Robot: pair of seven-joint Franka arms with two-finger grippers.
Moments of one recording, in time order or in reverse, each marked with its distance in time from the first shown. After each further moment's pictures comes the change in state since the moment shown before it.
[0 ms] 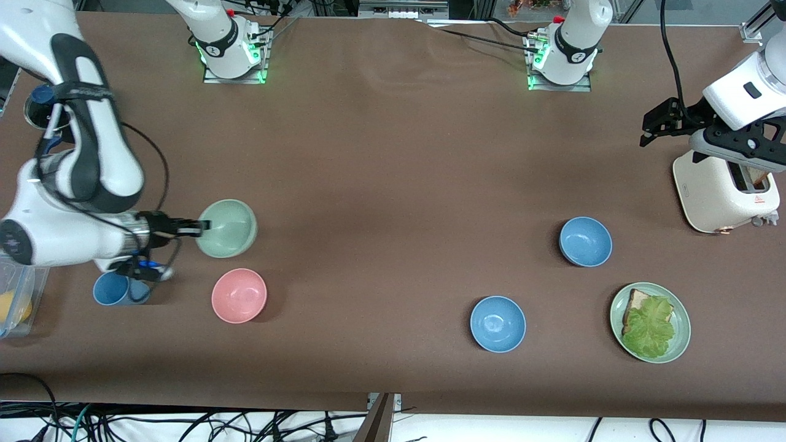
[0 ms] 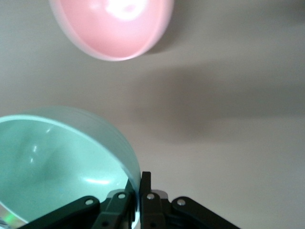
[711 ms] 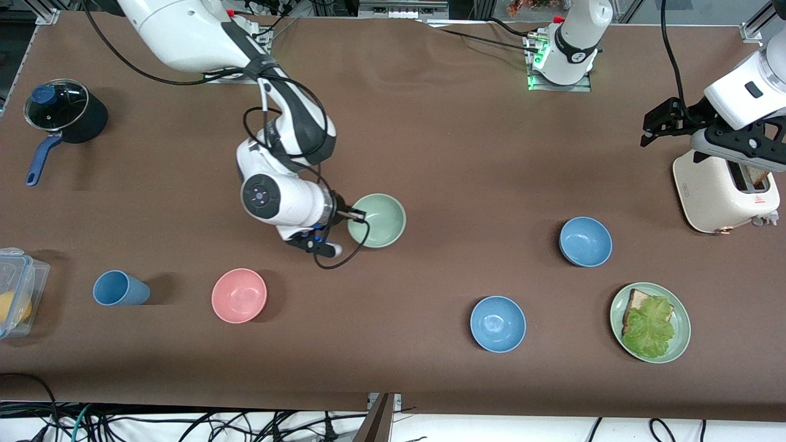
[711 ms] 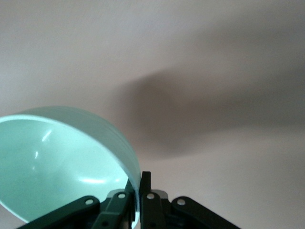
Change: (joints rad) left arm 0.000 0.000 0.001 0.003 0.000 0.000 0.000; right arm 0.457 0.104 0.023 -0.003 0.098 0.382 0.521
